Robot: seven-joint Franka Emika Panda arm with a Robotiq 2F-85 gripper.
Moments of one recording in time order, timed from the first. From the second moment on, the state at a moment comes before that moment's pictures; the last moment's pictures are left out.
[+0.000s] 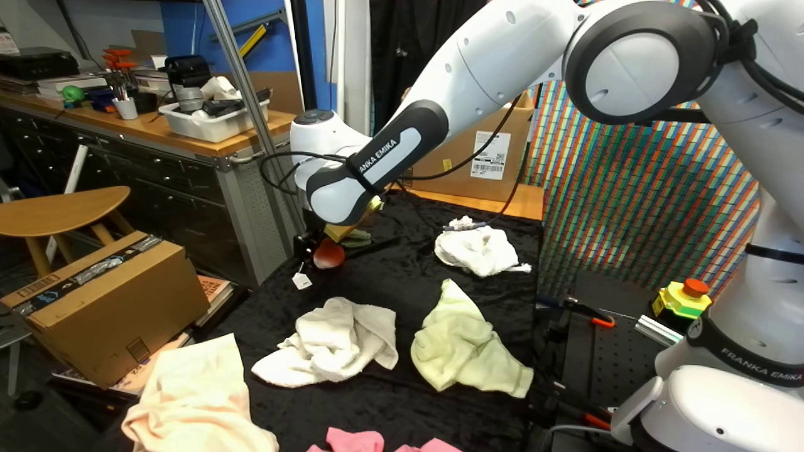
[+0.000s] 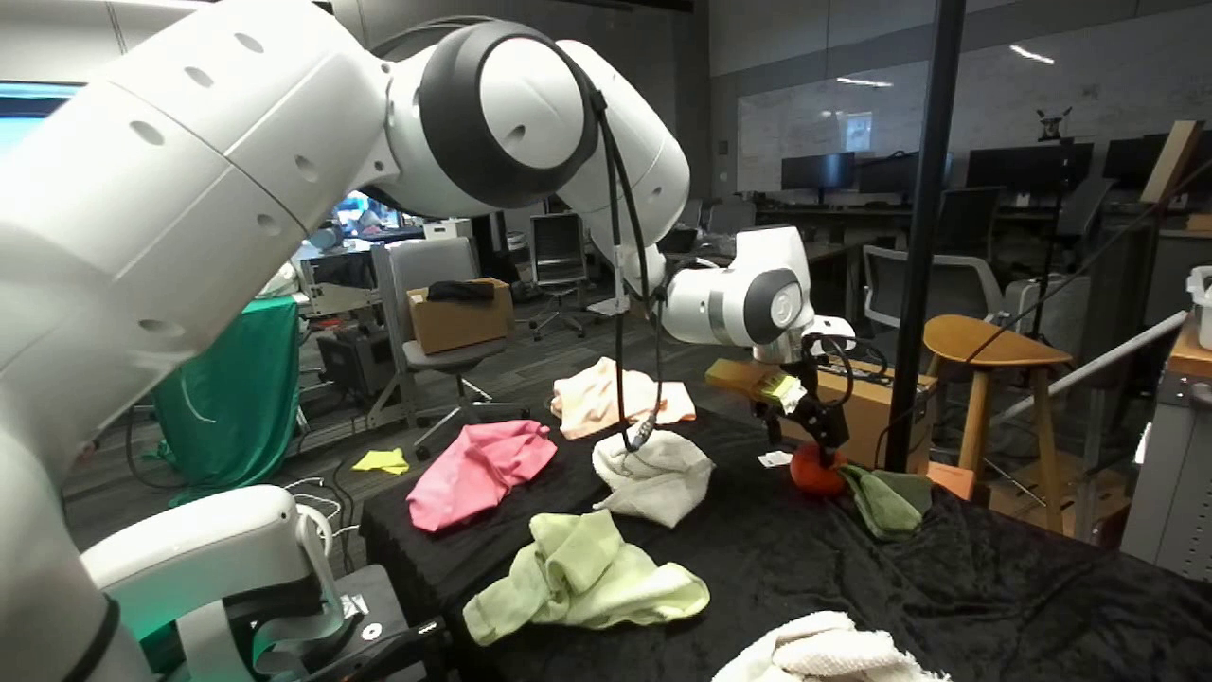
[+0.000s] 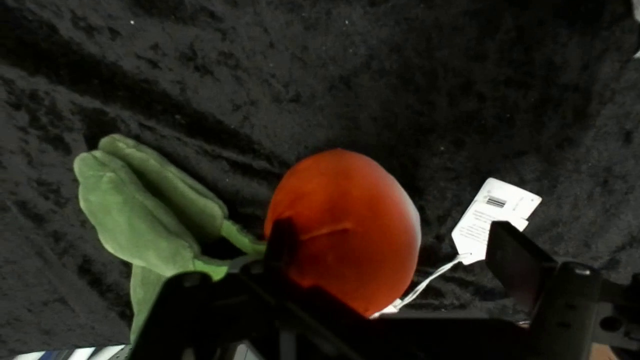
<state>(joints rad) 0.21 0.87 -0.09 -1.44 -0.11 2.46 0.26</state>
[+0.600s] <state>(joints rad) 0.23 0.94 -0.15 -1.39 -0.14 2.47 0.33</state>
